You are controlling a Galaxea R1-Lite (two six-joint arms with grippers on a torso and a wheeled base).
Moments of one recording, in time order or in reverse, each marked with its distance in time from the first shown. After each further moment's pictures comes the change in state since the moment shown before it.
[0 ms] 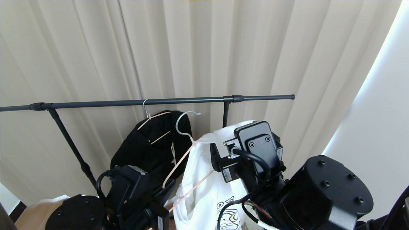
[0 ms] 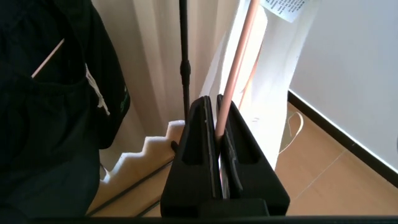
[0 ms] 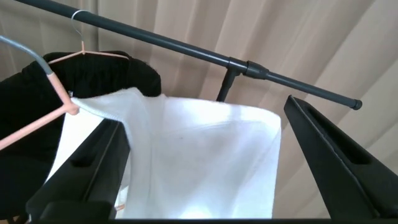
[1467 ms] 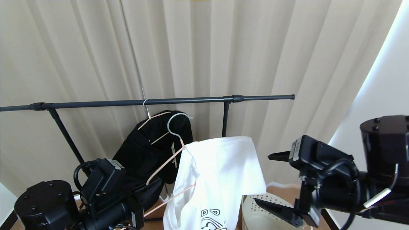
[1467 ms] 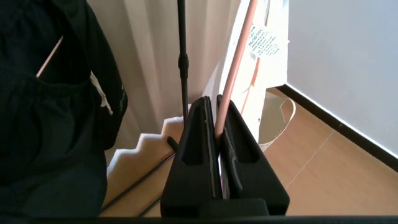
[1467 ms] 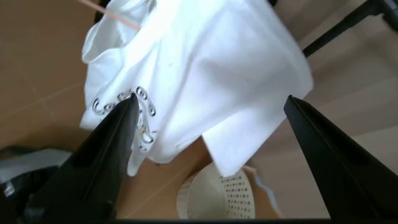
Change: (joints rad) left arm 0.267 -0.067 0.071 0.000 -0.403 0.085; right arm -0.356 -0.515 -0.050 1.297 0.954 -0.025
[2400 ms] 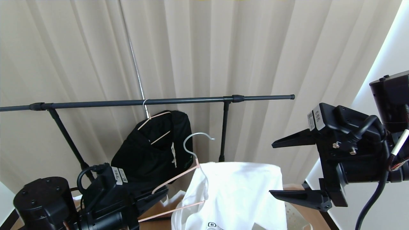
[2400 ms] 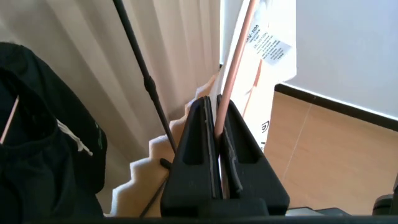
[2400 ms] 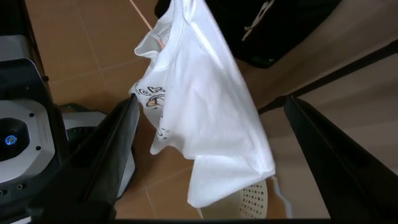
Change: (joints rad) left arm 0.069 0.015 0.001 -0.001 -0.314 0.177; right arm -0.130 0.018 -0.292 0.387 0.254 -0.142
